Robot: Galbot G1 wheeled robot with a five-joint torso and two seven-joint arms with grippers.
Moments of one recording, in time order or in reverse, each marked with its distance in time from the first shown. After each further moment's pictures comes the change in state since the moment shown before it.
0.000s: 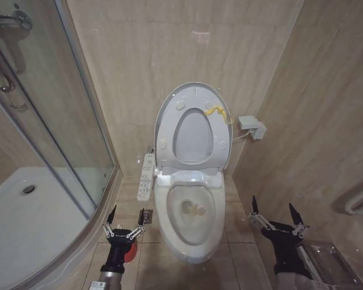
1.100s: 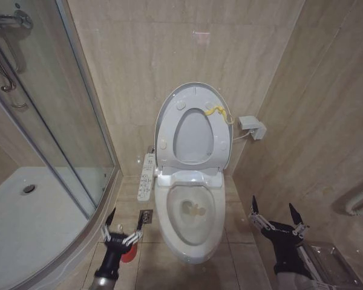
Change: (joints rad) left arm 0.079 0.045 -0.061 0.045 -0.122 -0.029 0.110; right arm 0.000 0.000 0.000 0.000 0.000 0.000 0.000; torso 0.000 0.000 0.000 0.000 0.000
